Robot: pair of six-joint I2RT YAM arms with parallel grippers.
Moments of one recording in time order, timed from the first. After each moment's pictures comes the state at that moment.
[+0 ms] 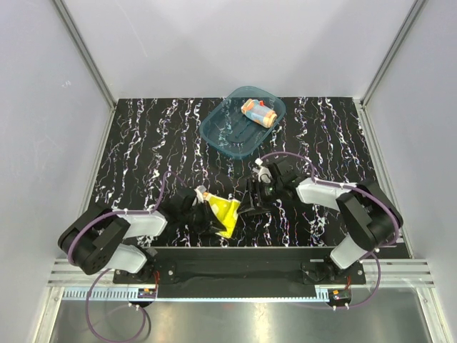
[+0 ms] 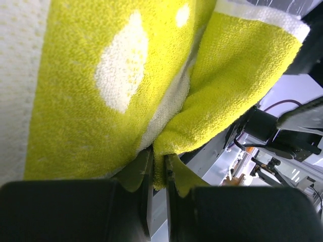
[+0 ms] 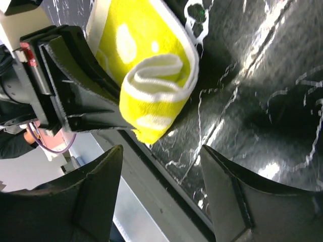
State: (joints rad) left arm -0.66 1.38 0.30 0.28 0.49 -1.08; right arm 0.58 1.59 0.76 -0.10 -0.67 0.62
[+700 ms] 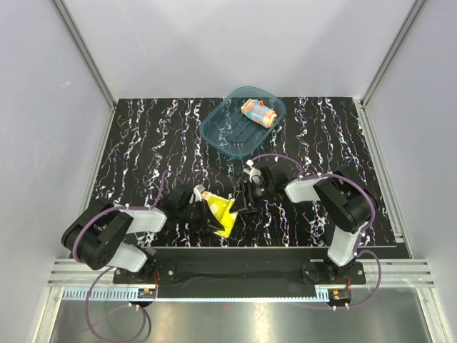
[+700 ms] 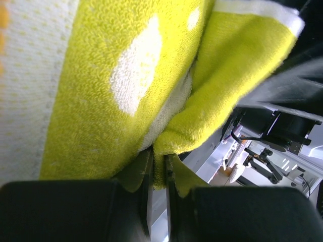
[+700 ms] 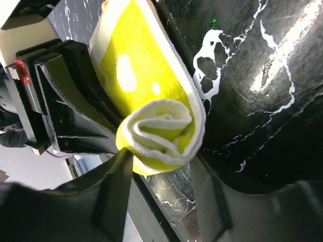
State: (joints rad) left arm -0.58 1.42 0.32 0.25 0.60 -1.03; right arm 0.61 1.81 0.76 0.22 -0.74 0.67
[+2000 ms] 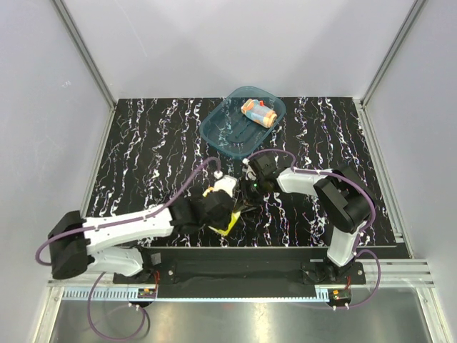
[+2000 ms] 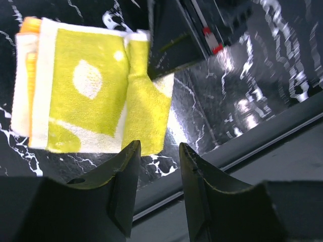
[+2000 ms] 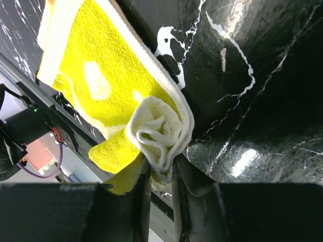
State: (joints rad) left arm -1.13 1.21 0.82 -0.51 -0.30 -0.64; right arm 0.66 1.82 0.97 -0.22 -0.53 0.66
